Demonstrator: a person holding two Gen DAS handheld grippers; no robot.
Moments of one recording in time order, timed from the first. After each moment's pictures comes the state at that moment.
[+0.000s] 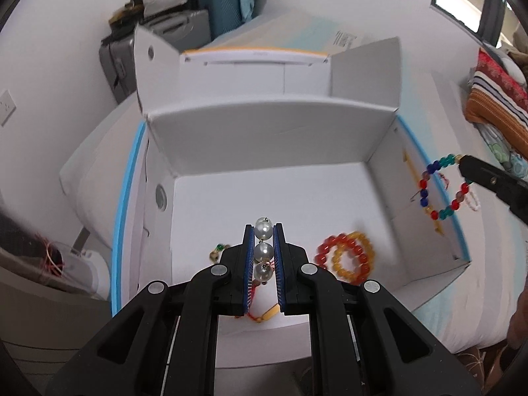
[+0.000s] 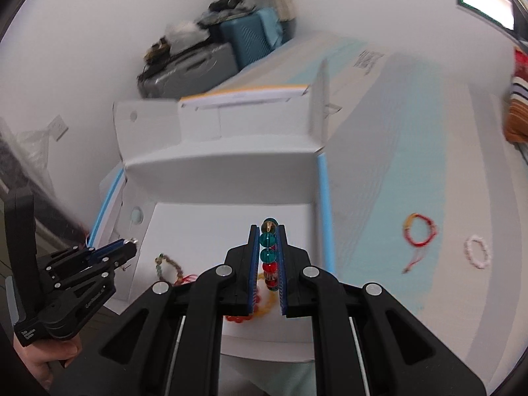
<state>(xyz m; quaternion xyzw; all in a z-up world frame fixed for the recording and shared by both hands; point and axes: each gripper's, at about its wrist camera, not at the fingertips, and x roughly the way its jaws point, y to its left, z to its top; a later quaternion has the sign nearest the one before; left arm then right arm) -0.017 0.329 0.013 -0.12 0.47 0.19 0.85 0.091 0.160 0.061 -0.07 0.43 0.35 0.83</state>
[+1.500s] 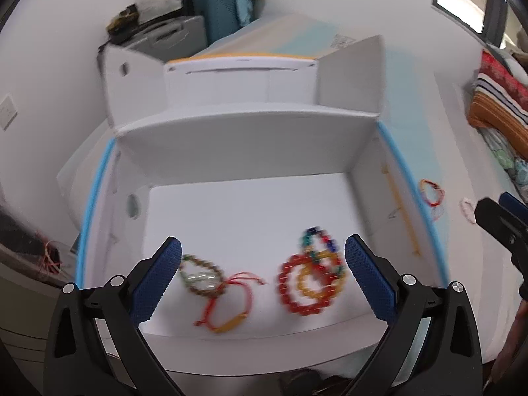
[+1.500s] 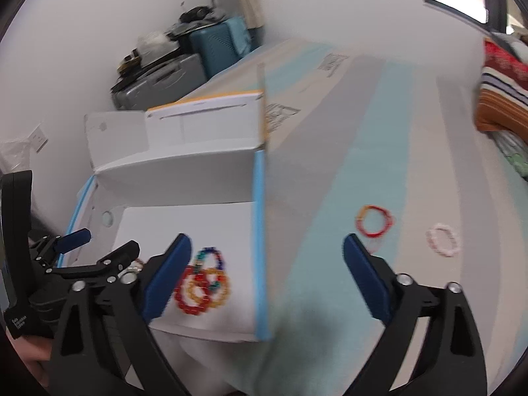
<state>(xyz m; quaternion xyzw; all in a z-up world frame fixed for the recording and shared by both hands) 0.021 0.278 0.025 -0.12 0.45 0.20 0.86 0.102 0.088 0.065 -0.06 0.41 0.29 0.86</state>
